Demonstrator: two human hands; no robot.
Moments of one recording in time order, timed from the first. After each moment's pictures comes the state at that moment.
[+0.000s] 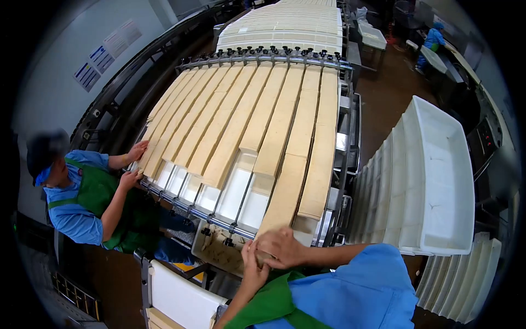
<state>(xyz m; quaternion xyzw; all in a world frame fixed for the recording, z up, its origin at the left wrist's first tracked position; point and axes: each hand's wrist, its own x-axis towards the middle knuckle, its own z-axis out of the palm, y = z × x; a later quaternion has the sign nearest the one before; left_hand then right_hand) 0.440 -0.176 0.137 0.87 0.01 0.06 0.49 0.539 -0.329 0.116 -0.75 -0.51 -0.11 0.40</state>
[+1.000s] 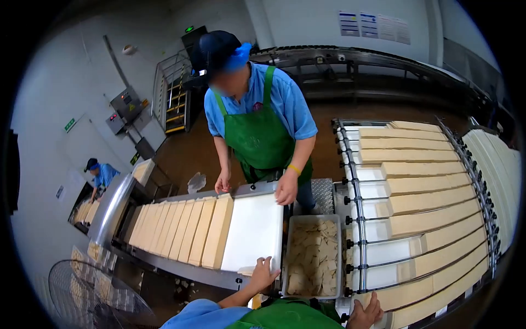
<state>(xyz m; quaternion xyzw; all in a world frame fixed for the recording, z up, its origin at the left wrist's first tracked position) 0.252 -0.074 0.042 0.76 0.61 0.10 0.19 0.538 -0.316 0.124 -0.82 -0.52 -0.14 0.21</state>
